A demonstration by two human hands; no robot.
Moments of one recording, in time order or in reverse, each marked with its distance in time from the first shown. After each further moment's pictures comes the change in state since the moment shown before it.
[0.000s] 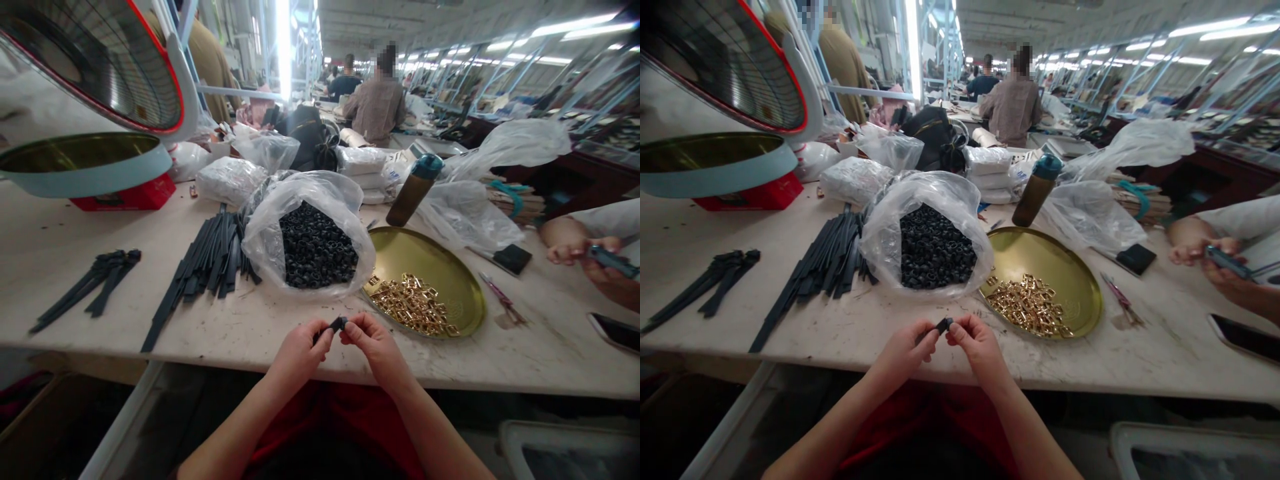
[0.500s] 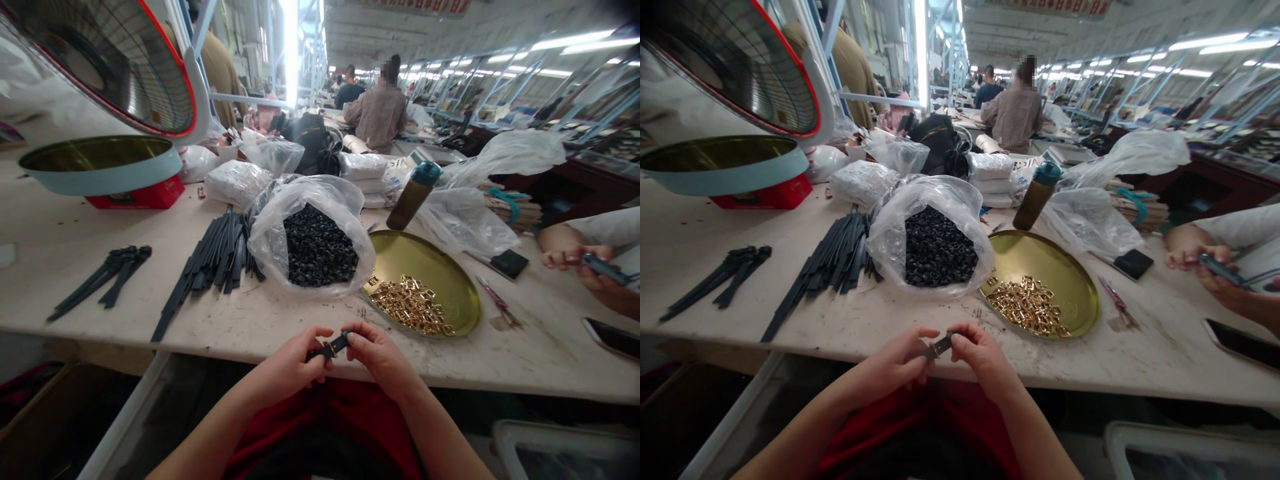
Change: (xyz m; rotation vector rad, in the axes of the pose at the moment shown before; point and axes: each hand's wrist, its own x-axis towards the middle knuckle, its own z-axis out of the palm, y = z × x) left_hand -0.034 0.013 -0.014 -0.225 -0.305 -0.075; right_hand -0.021 0.002 -0.004 0.110 -0.186 0.129
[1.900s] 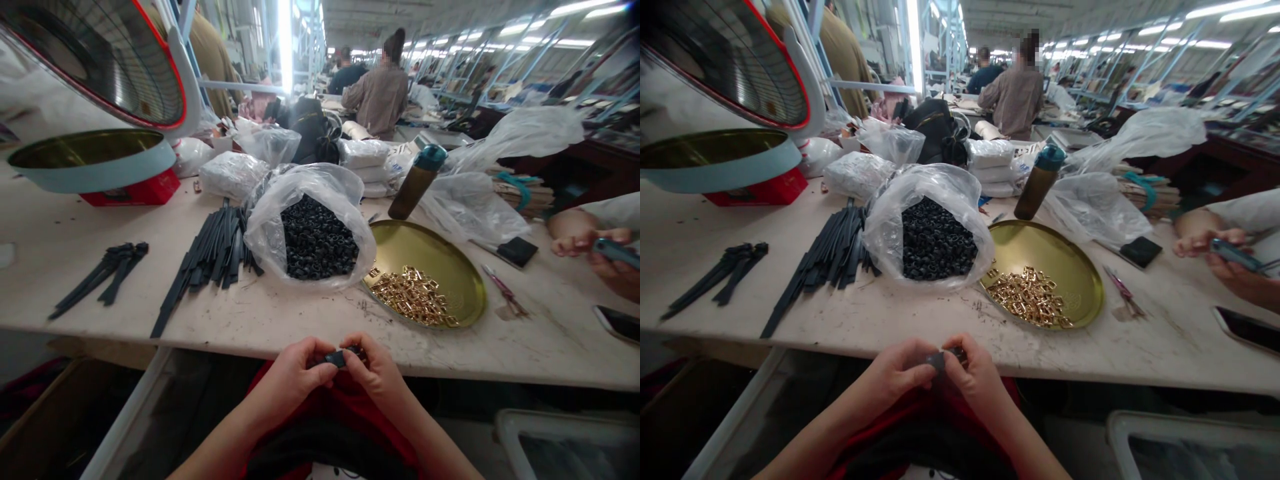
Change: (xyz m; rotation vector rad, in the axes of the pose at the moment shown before) left_hand -0.012 -0.004 0.017 -0.149 0.107 -0.069; right_hand -0.025 0.016 0.005 -0.477 0.078 -0.140
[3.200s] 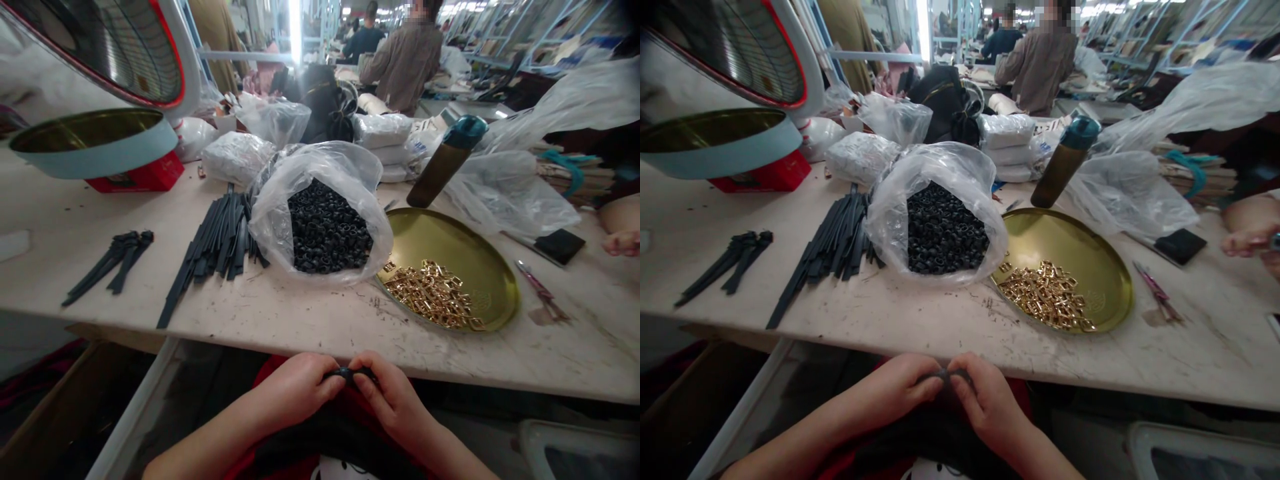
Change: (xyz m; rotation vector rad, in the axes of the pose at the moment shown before) left_hand 0.008 -0.003 -0.006 0.672 -0.162 0.026; right_hand -0.014 0.011 -0.009 -0.336 -0.189 -0.232
